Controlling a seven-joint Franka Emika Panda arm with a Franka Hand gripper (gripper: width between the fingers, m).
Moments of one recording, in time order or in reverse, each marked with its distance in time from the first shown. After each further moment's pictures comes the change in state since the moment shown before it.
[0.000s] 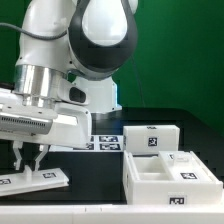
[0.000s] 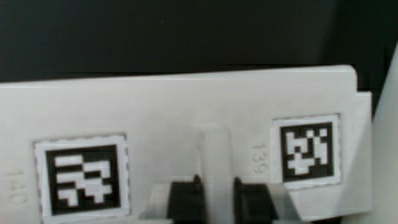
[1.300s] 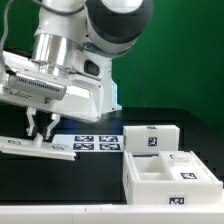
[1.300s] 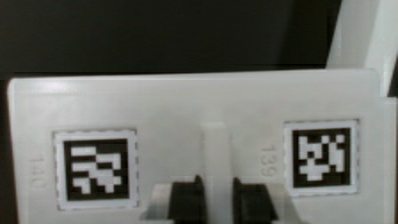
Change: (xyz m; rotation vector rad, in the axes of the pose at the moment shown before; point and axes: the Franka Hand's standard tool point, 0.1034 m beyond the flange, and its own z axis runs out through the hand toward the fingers) arm 0.009 0.012 -0.049 0.066 0.013 -0.016
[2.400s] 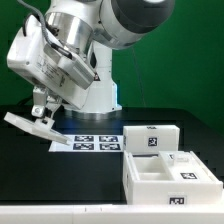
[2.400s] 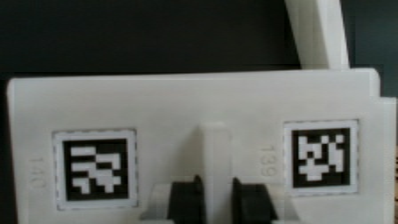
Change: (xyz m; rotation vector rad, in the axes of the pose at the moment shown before) arm -0.036 -0.011 -0.035 0.104 -0.033 -0.792
